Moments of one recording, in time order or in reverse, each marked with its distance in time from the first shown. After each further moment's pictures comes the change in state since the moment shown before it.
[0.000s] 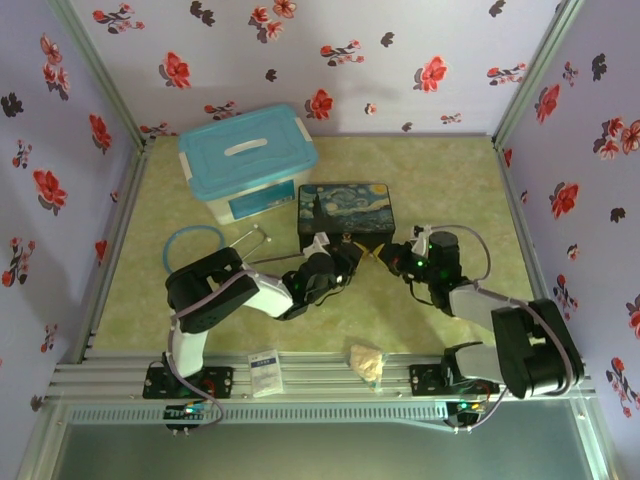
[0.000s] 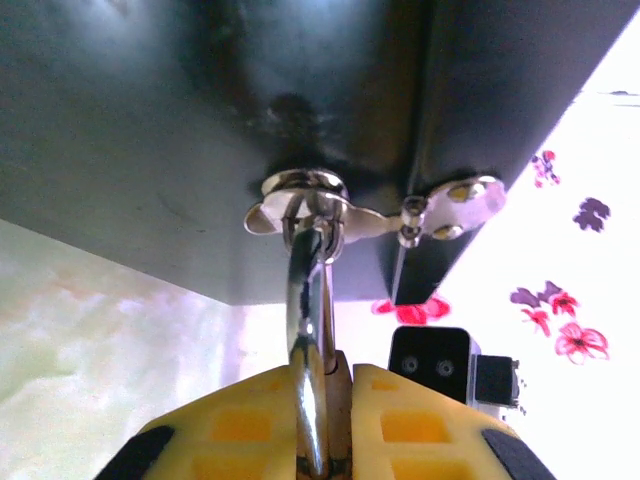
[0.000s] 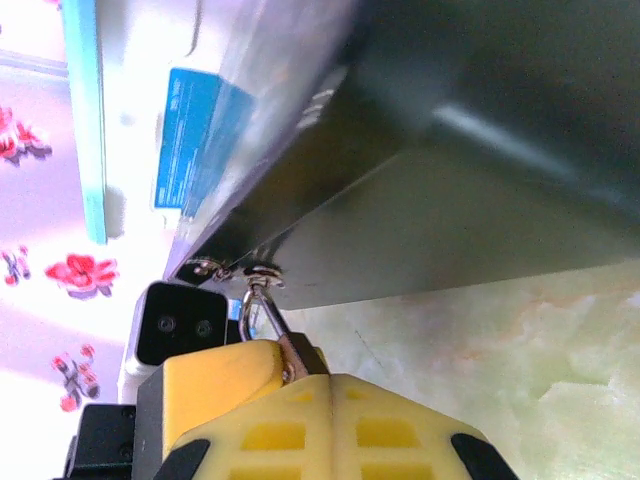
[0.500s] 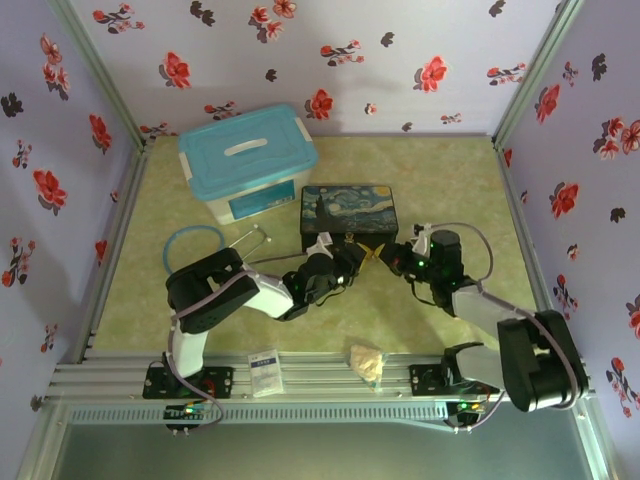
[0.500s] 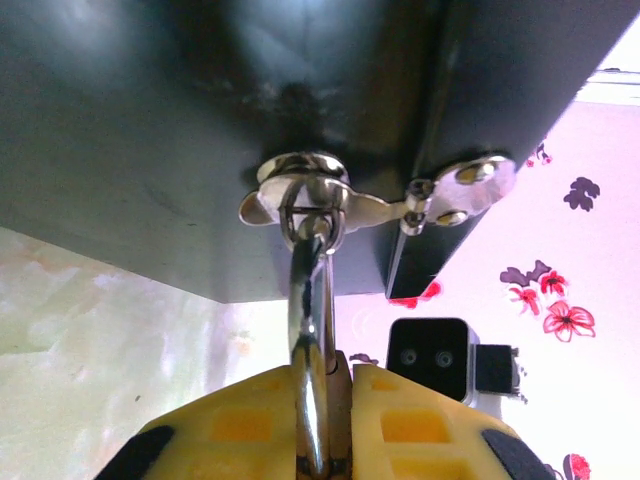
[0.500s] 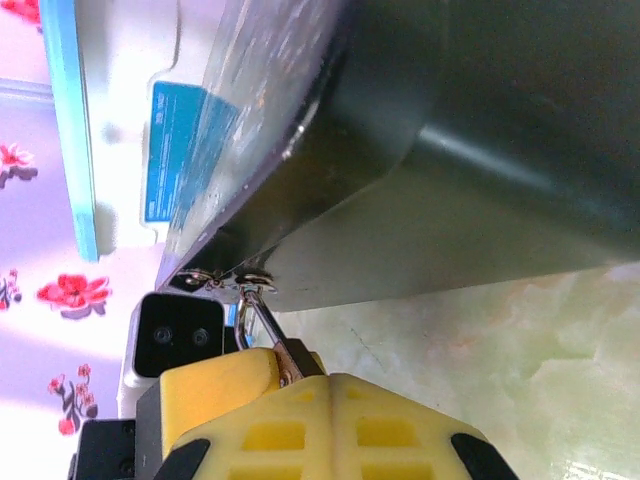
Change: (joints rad) left arm 0.000 0.000 0.000 0.008 0.019 0.000; right arm 0.040 -0.066 0.010 -0.093 0.094 0.121
